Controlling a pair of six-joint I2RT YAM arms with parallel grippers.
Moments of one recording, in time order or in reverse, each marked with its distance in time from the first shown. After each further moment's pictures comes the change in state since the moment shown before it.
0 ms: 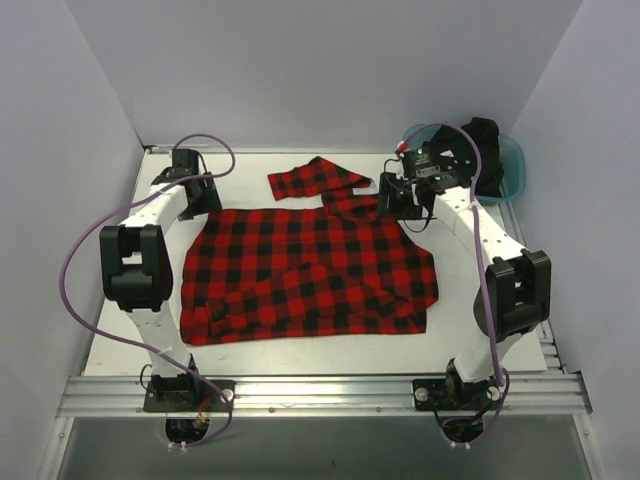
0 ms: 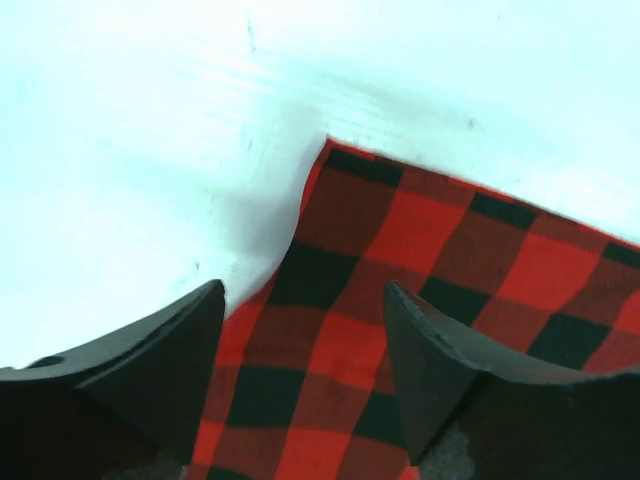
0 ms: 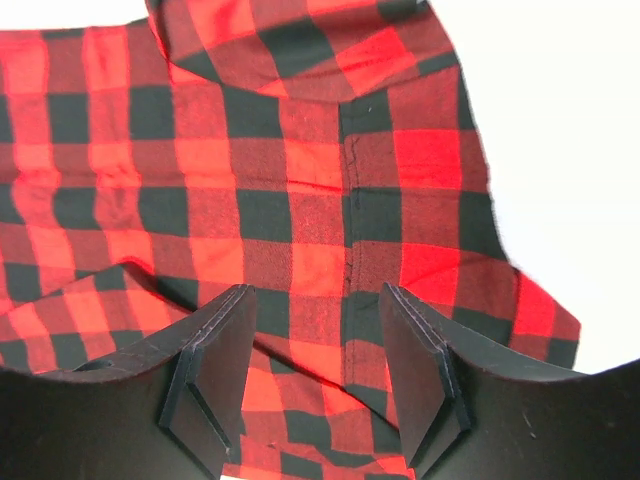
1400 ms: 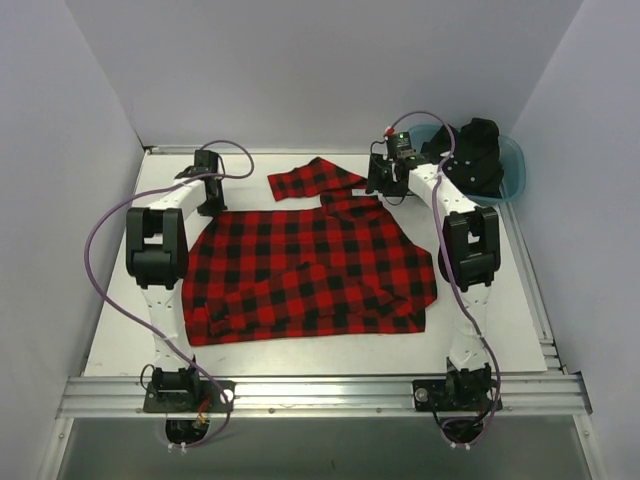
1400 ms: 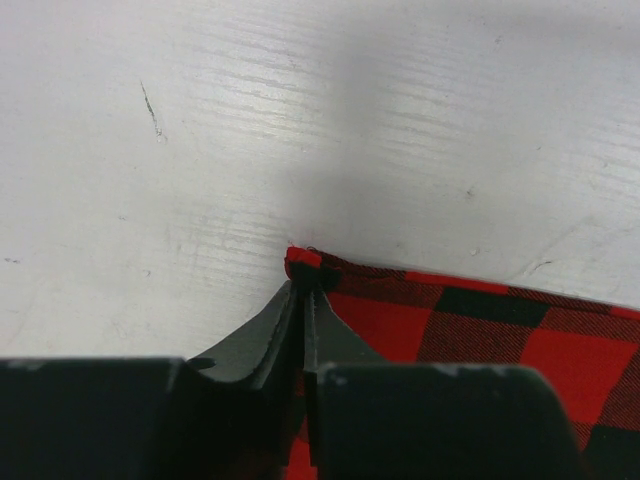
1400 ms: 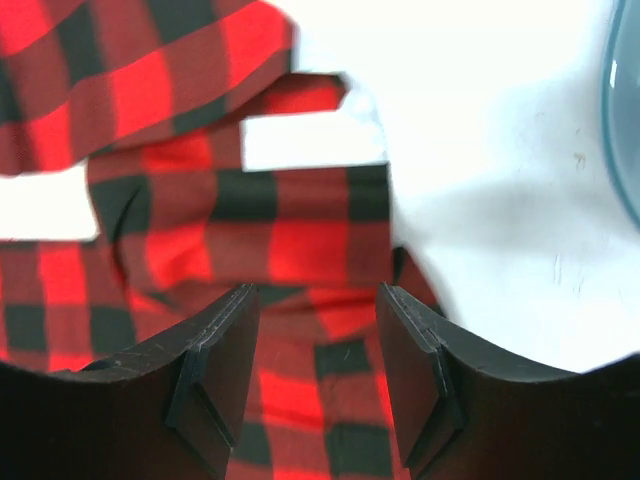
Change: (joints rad) left arm -0.049 0.283 0.205 0.004 -0.053 0.113; right arm -0.041 0.483 0.397 0.128 0.023 -0.010
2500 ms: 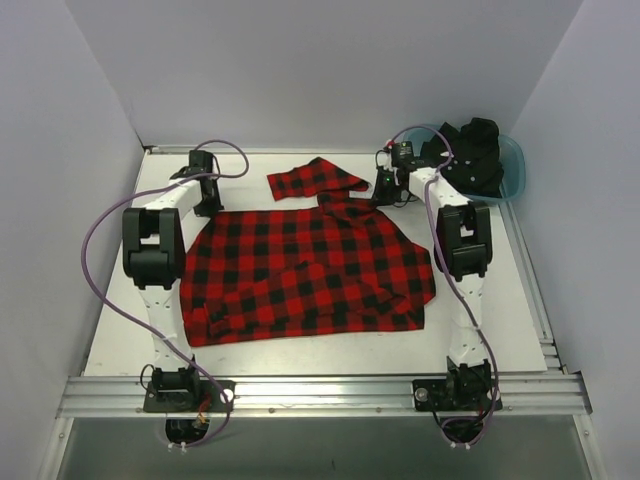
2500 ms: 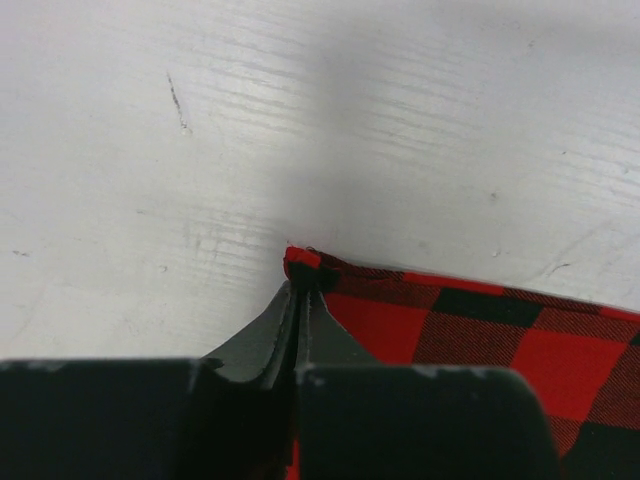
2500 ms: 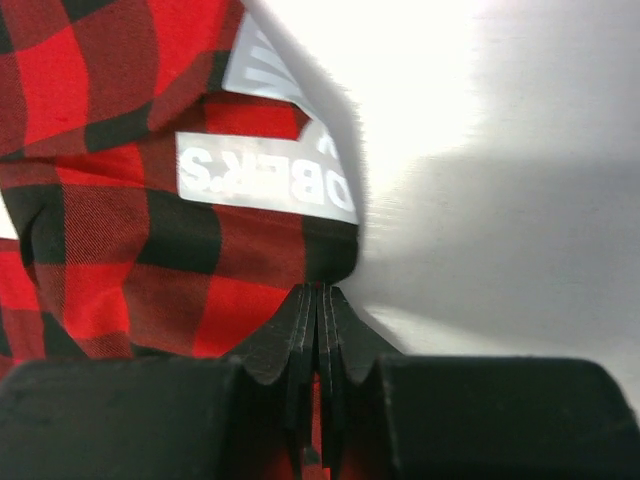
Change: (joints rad) left arm 0.021 -0.008 -0.012 0.004 0.024 -0.018; right arm -0.058 0.185 0.080 0.002 -0.183 0.009
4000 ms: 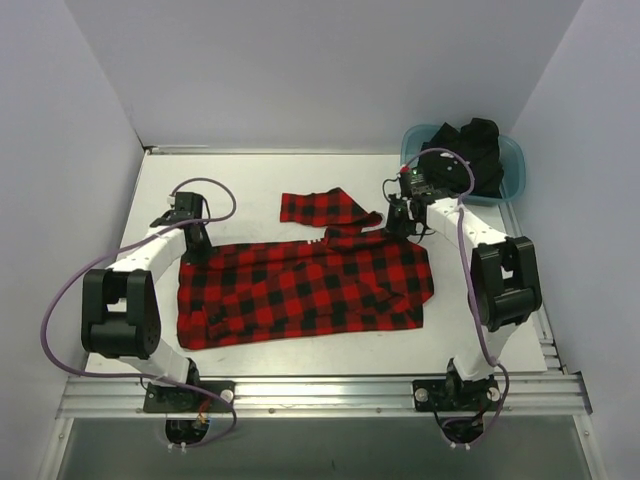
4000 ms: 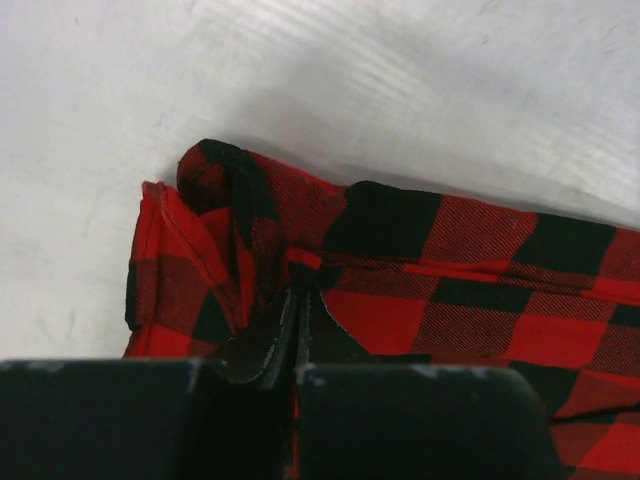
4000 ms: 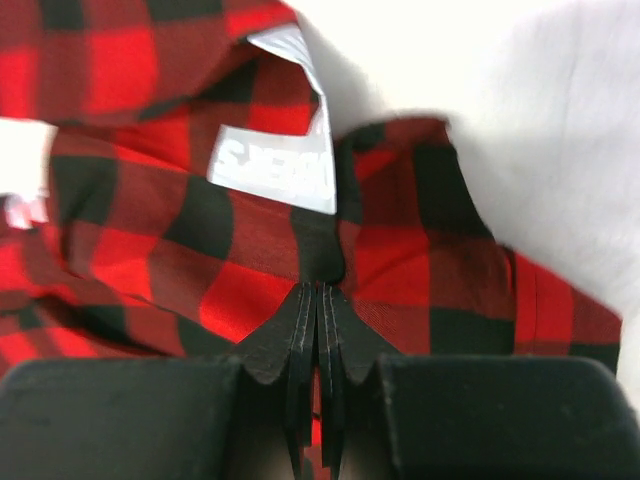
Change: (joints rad) left arm -0.017 -0.605 -0.643 -0.022 -0.019 -0.190; right arm 0.058 -0.572 -0.634 0.029 0.137 0.090
